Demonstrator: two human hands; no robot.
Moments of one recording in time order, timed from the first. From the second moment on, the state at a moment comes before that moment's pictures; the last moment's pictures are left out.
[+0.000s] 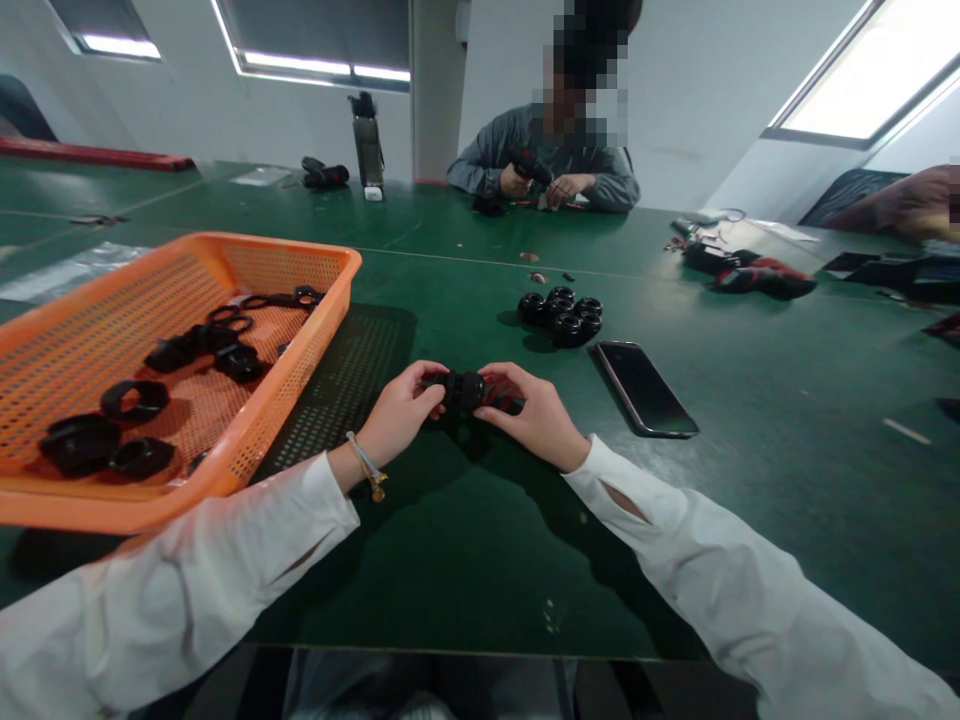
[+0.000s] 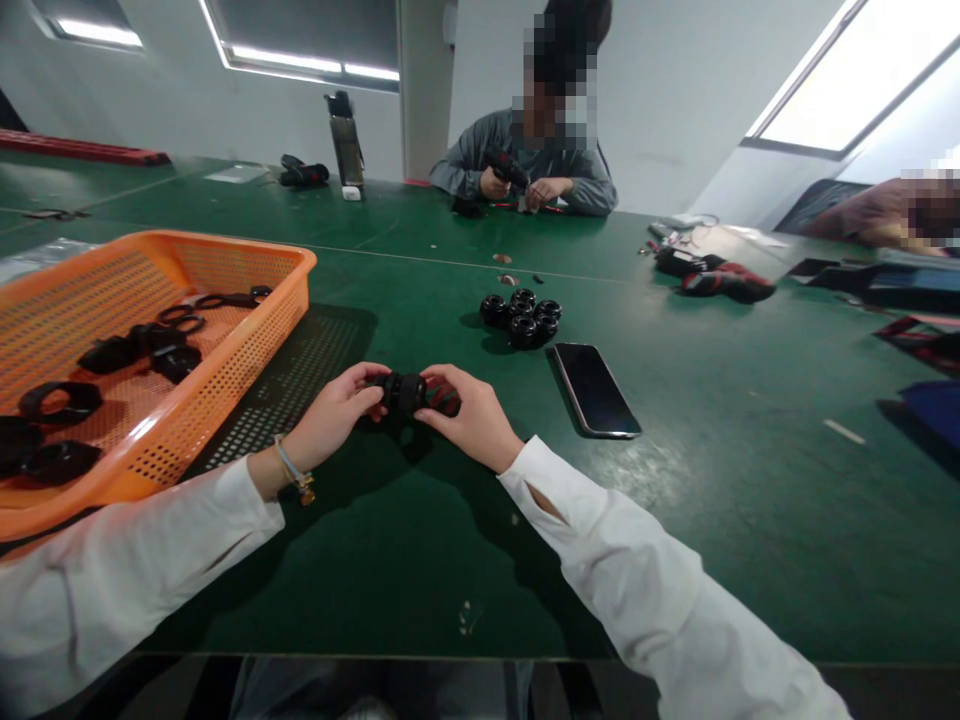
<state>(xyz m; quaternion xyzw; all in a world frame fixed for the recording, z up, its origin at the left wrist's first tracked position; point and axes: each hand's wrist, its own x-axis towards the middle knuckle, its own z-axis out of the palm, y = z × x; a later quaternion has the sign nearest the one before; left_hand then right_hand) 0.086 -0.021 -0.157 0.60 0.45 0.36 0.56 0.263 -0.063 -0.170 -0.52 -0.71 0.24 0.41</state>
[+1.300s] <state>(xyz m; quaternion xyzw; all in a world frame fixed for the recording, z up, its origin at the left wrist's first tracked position) 0.086 -0.021 -0.156 0.59 0.45 0.36 0.57 0.262 -0.065 -0.168 -0.52 -0.71 0.26 0.41</state>
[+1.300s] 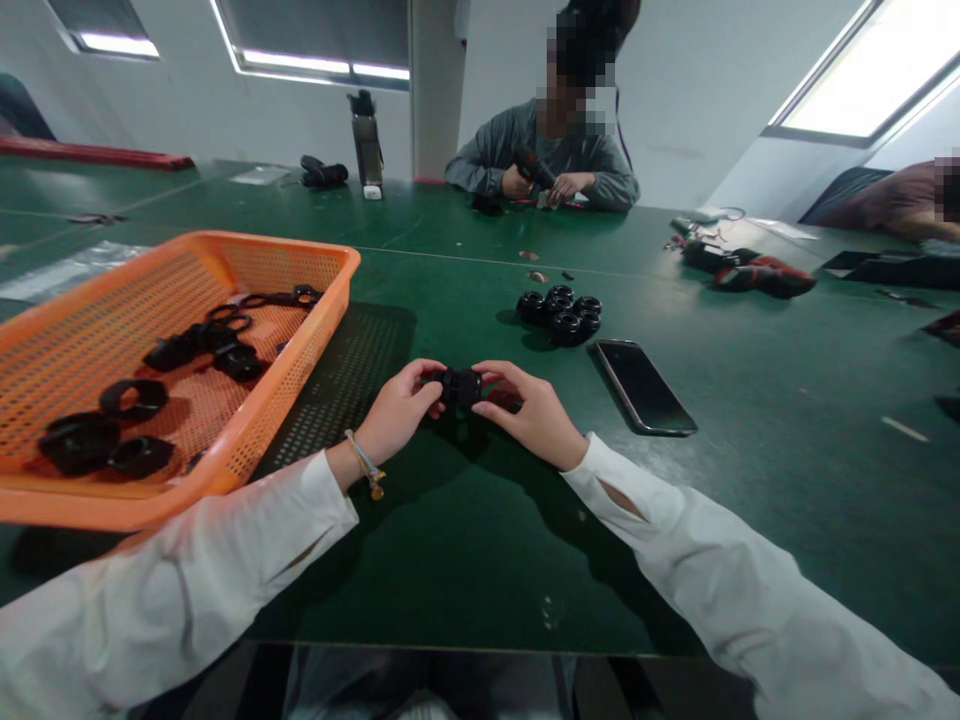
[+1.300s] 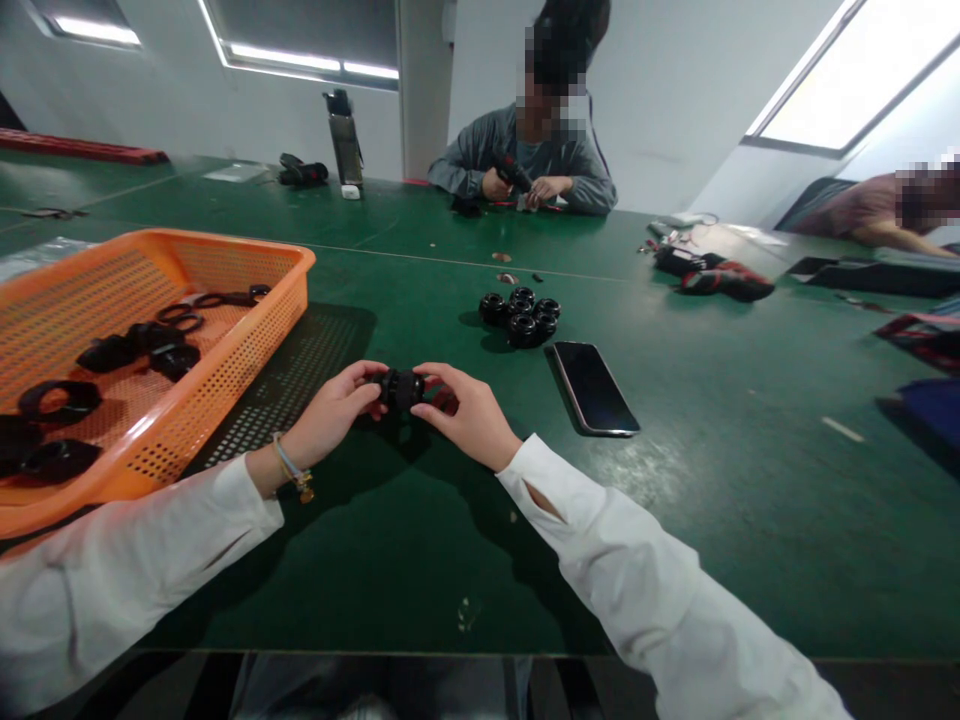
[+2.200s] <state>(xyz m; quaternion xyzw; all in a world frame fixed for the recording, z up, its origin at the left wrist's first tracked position) 0.087 -0.021 -0.155 0.59 0.45 0.36 0.57 0.262 -0.064 -0.171 -0.53 -0.71 0.25 0.40</state>
